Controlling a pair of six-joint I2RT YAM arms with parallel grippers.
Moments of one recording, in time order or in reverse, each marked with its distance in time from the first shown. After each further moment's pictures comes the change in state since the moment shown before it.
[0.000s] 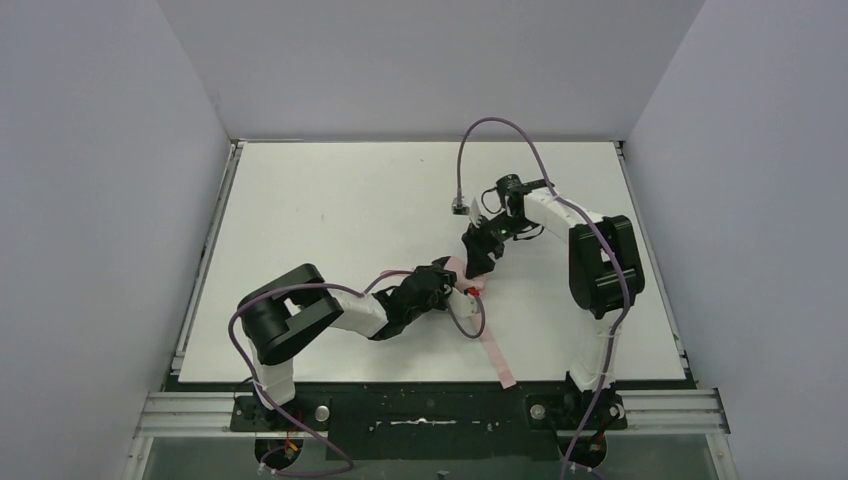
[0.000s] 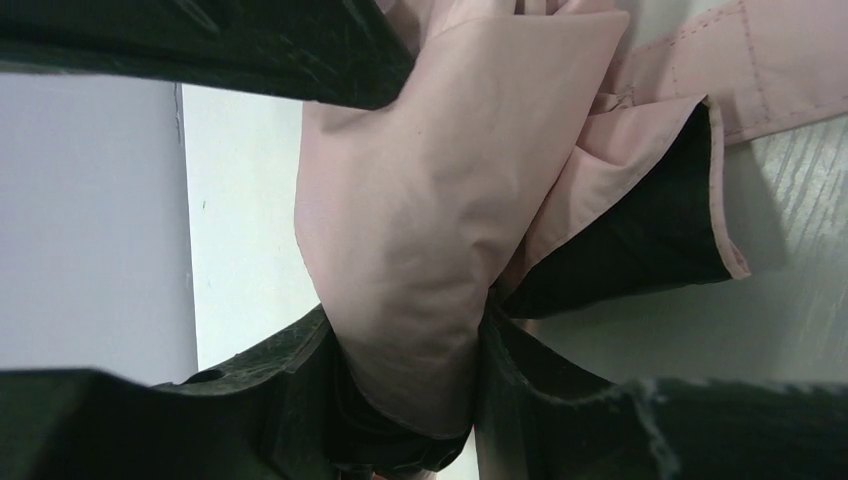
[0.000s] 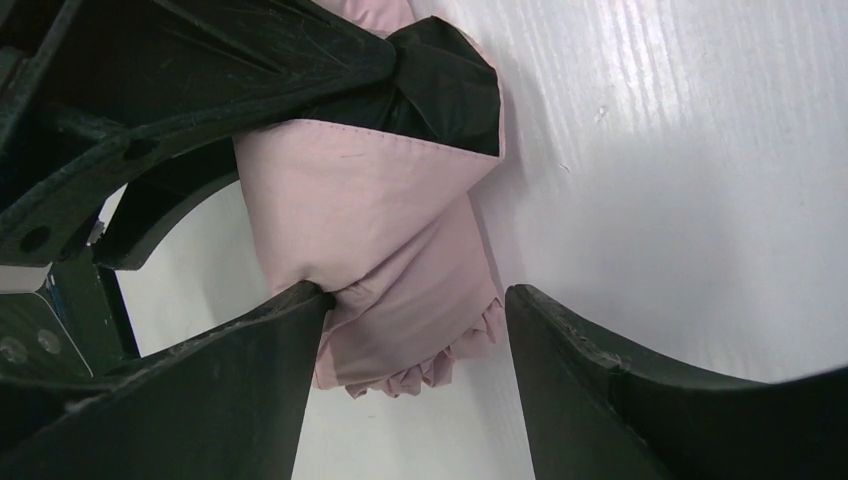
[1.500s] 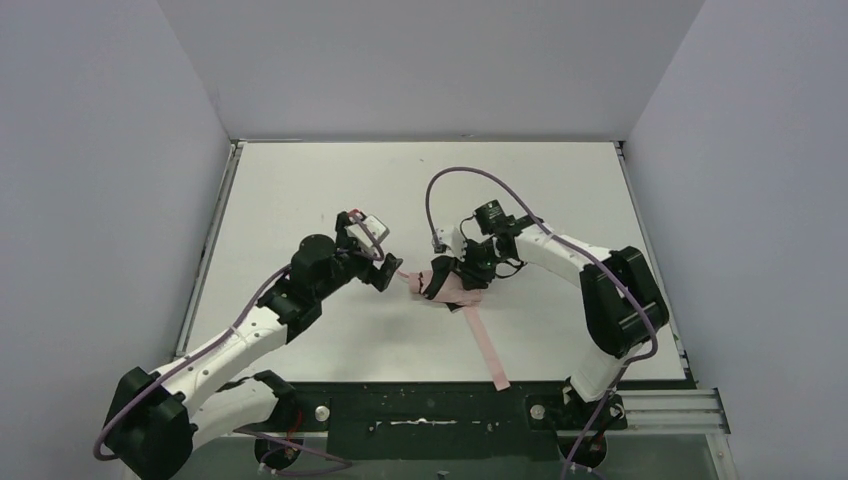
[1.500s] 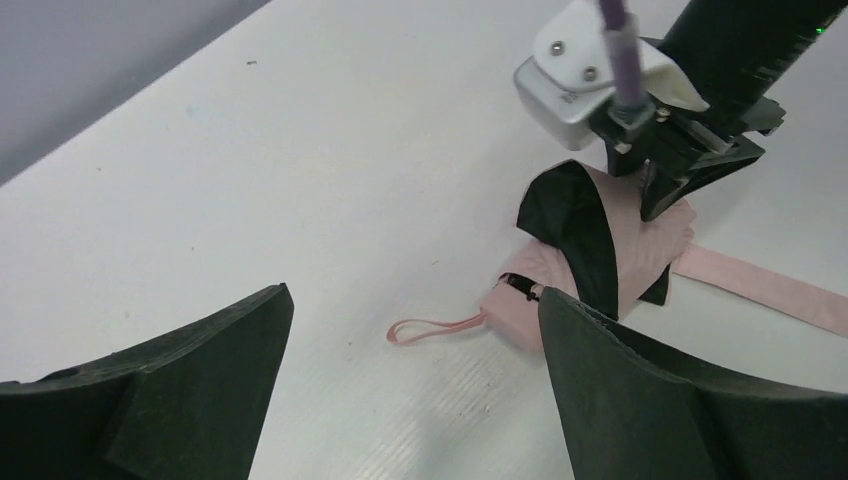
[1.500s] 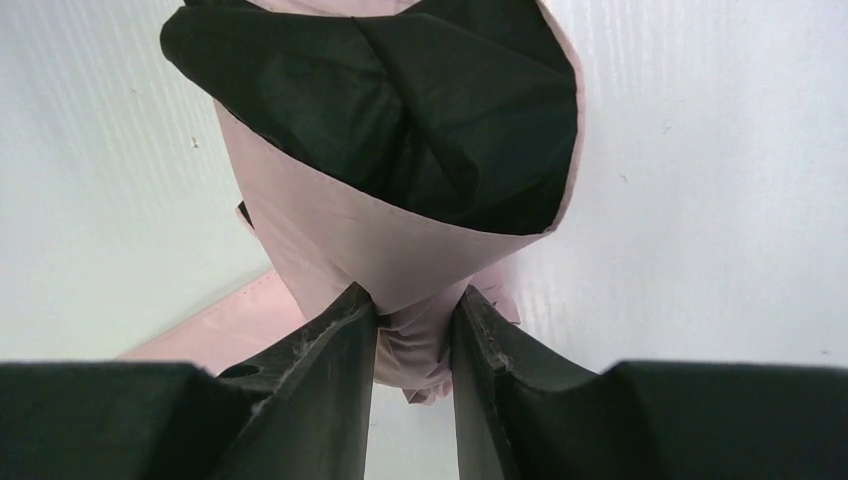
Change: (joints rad) left arm 0.311 -0.833 -0.140 -0.415 0.277 -0.733; right arm 0.185 -0.221 -0.285 0.253 0.312 0.002
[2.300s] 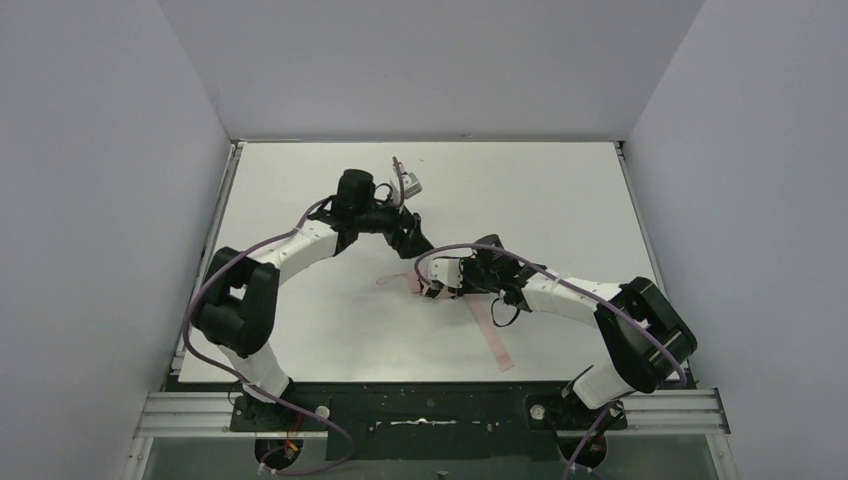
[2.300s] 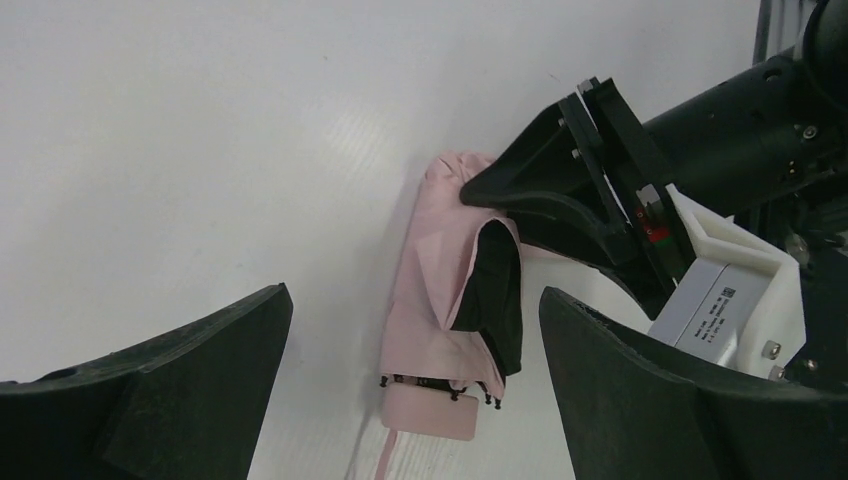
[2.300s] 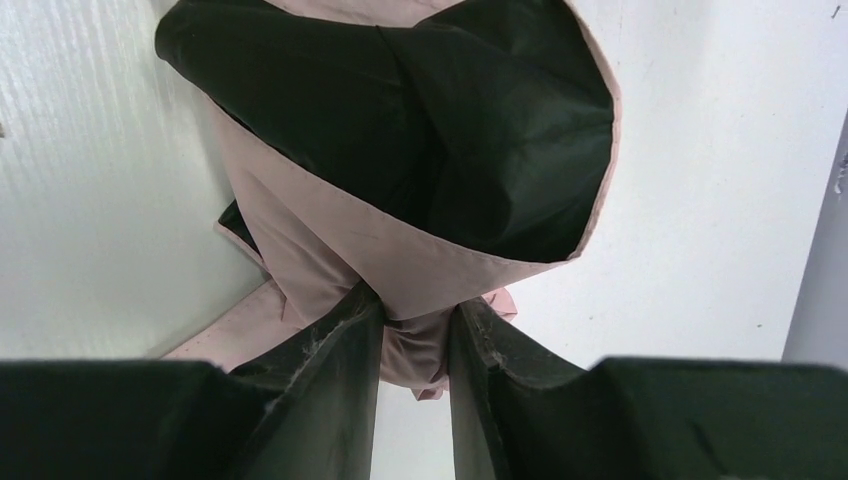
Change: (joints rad) left arm 0.229 0.685 0.527 -0.132 0.723 -0.112; right arm 0.153 -0.239 -0.431 0.614 0.341 -0.198
